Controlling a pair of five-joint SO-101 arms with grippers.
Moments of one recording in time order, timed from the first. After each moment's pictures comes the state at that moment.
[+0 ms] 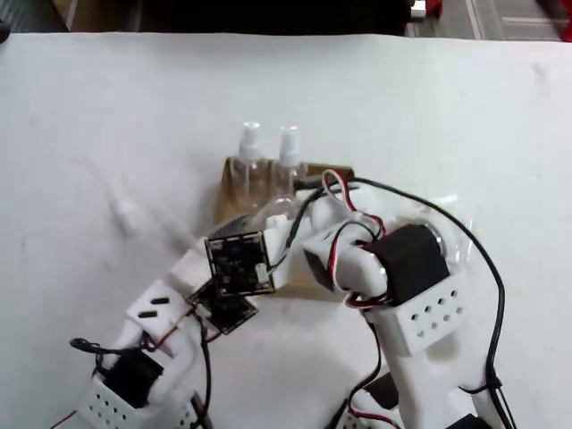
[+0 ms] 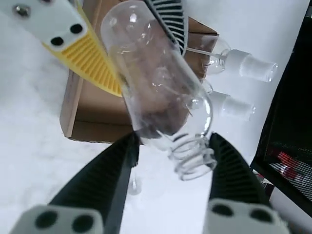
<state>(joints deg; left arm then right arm) 27.6 -103.7 90.4 35.1 -20.4 -32.9 -35.3 4.2 97.3 79.1</state>
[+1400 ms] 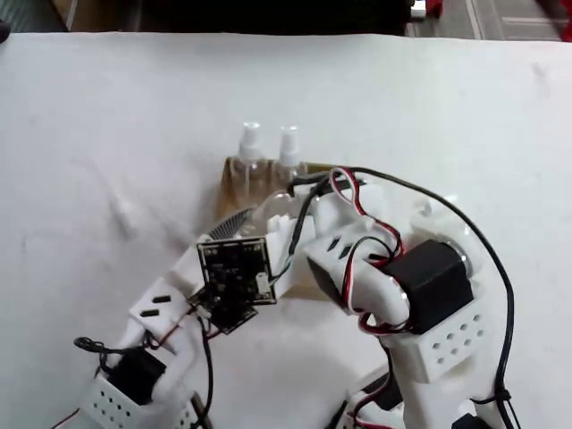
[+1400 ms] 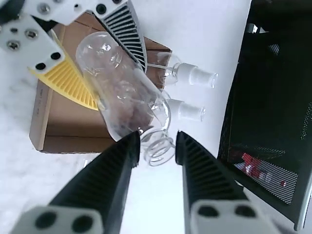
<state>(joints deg) 27.6 -103.7 93.3 29.0 -20.7 -33.7 -35.1 -6.4 97.8 76.9</state>
